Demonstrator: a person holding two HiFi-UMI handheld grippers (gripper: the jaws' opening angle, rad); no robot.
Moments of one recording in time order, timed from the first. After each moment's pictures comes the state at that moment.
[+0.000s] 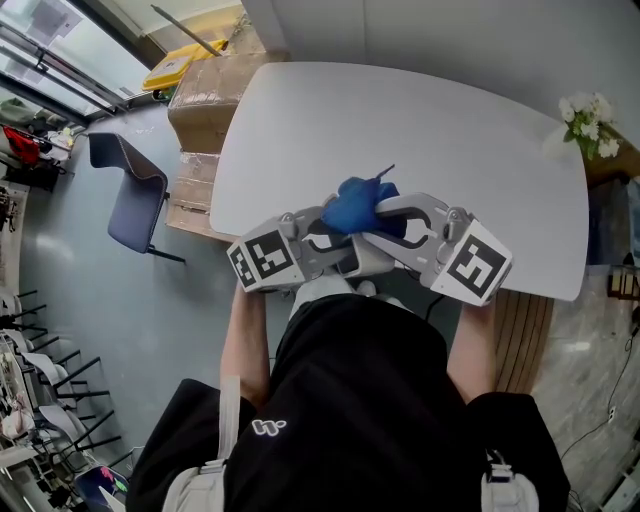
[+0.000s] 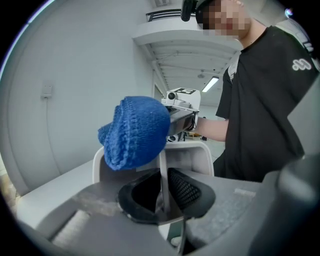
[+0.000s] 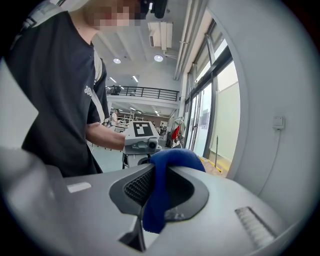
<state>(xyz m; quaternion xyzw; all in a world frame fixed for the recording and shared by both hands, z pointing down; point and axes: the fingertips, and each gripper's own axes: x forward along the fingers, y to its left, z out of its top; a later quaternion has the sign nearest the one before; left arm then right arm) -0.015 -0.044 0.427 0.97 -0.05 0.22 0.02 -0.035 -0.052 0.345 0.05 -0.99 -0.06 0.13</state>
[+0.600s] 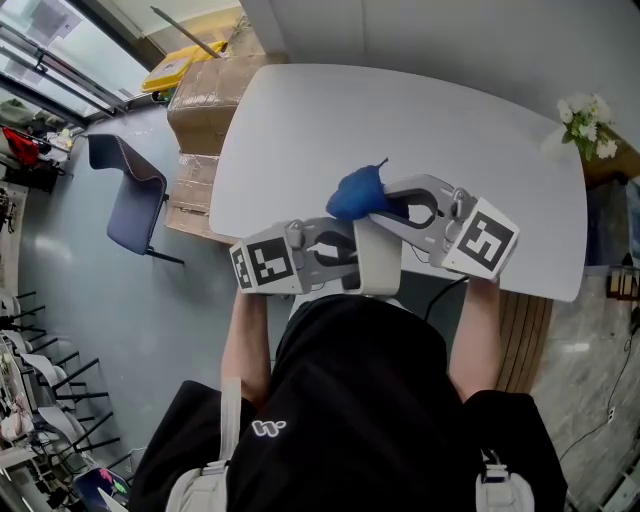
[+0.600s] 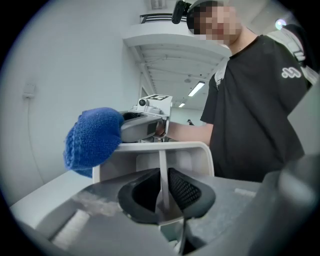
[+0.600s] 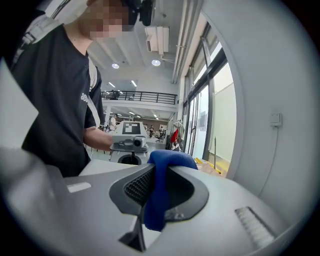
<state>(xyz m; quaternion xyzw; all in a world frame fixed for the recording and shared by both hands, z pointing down) 0.001 -0.015 0.410 0.98 0.04 0.19 0.01 -0.026 -0.080 0.341 0.06 -0.99 -0.04 0.11</state>
